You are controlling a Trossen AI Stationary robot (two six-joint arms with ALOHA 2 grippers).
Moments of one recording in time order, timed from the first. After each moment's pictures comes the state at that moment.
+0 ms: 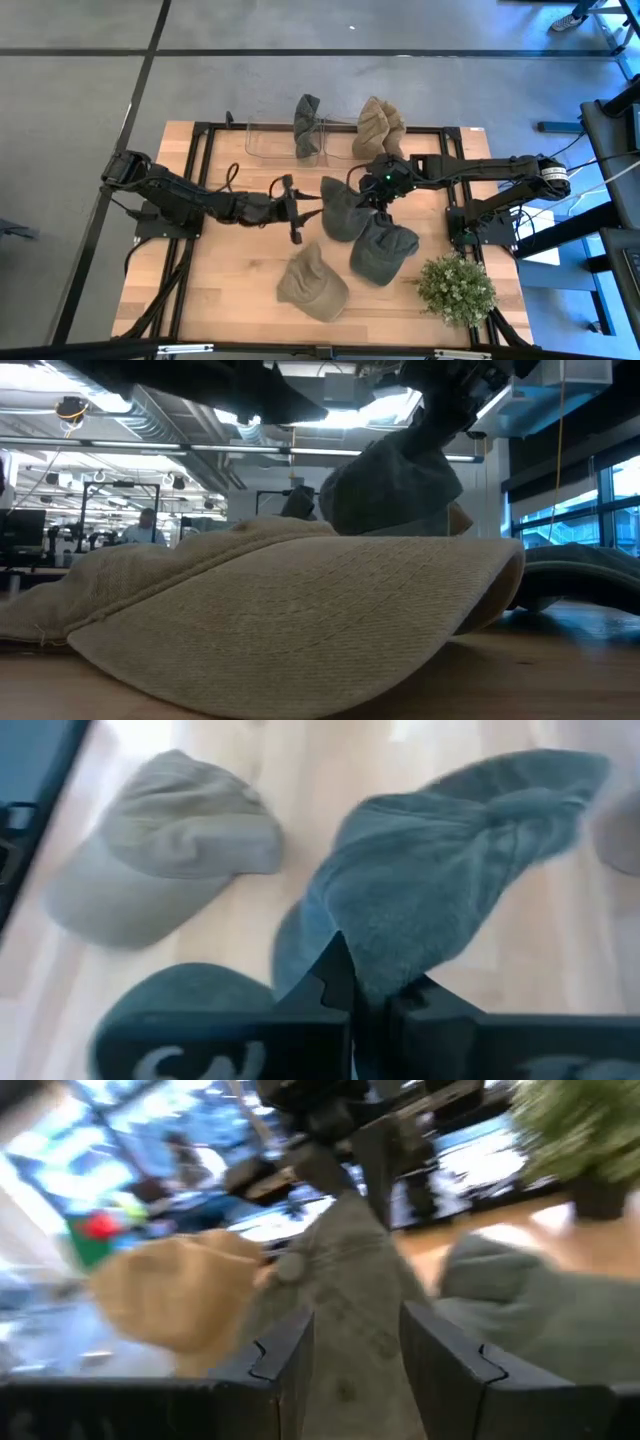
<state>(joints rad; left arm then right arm) -0.16 1.44 0.68 0.62 -0.45 0.29 -0.09 1.34 1.04 -0.53 -0.20 -0.08</state>
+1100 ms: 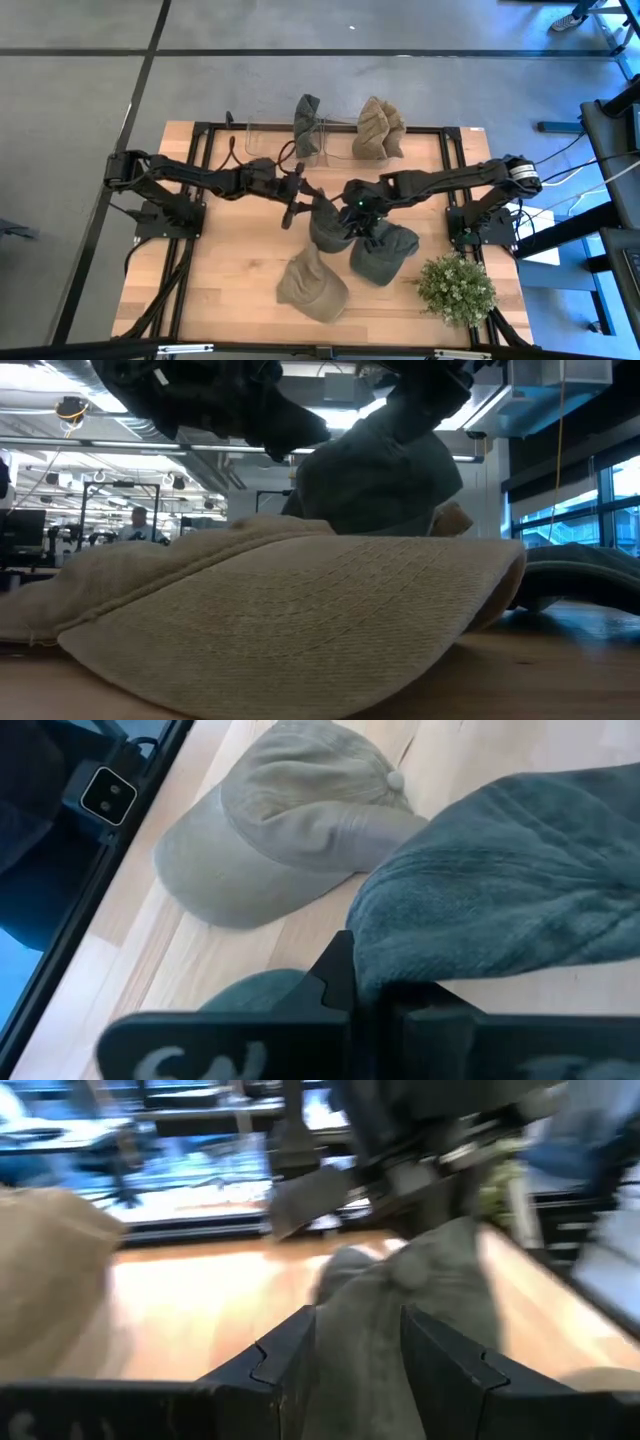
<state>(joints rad) 0.14 1.44 0.68 0.57 0.28 0.07 0.07 1.60 1.25 -0.62 -0.34 -0.16</state>
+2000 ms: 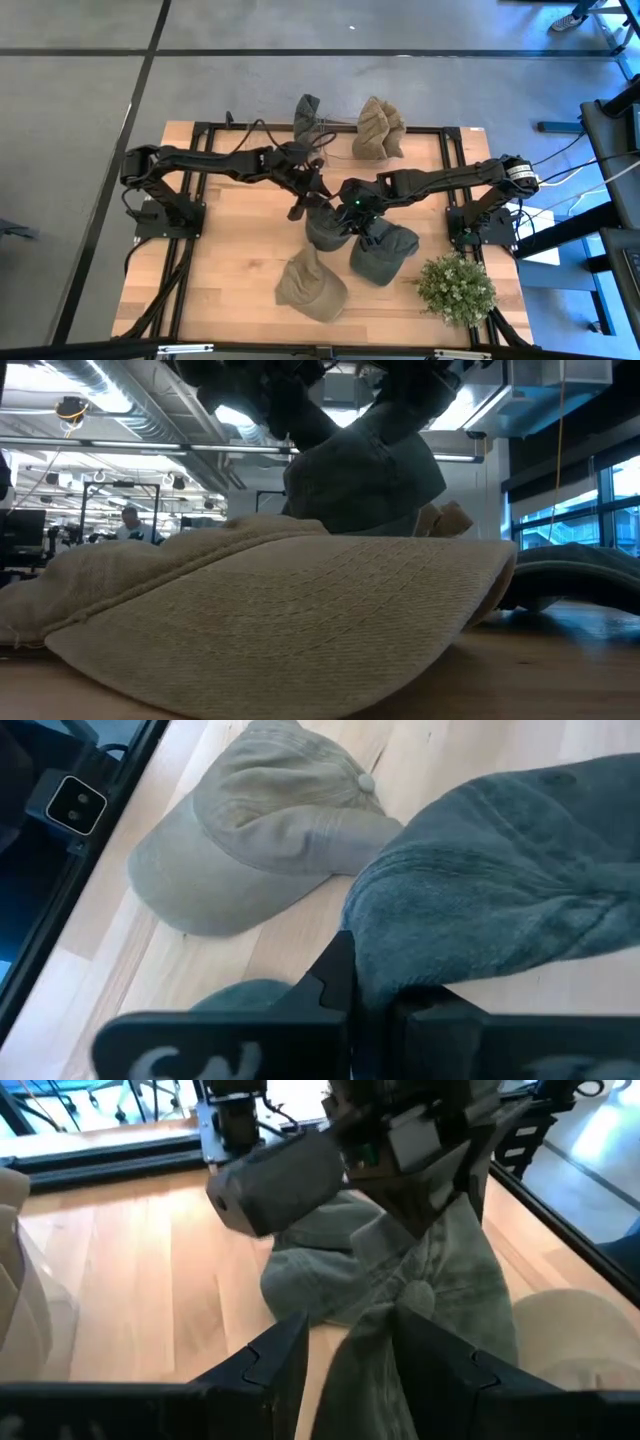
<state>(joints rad) 0.20 1.56 1.07 -0.05 0.44 0.25 0.07 1.62 1.29 -0.63 -0.28 -0.17</state>
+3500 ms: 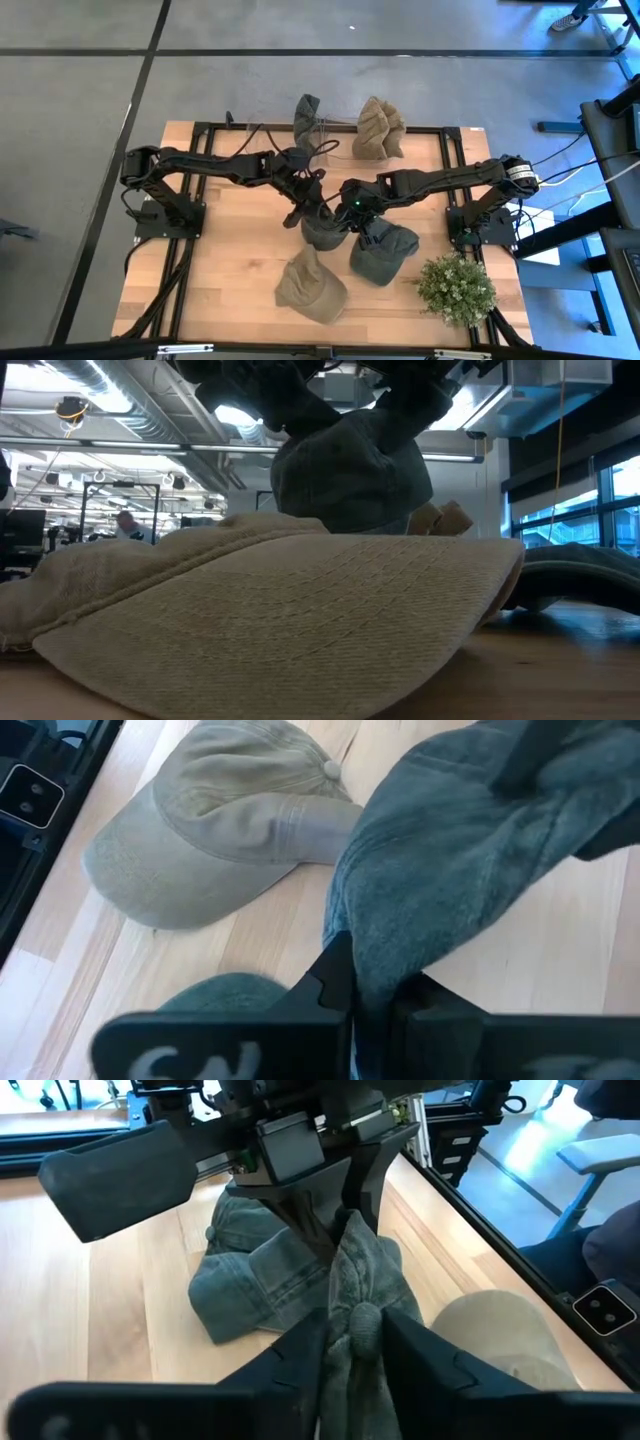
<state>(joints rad) 0.16 1.57 1.08 -0.06 0.54 0.19 0.06 1.62 1.29 -0.64 -0.21 -0.17</state>
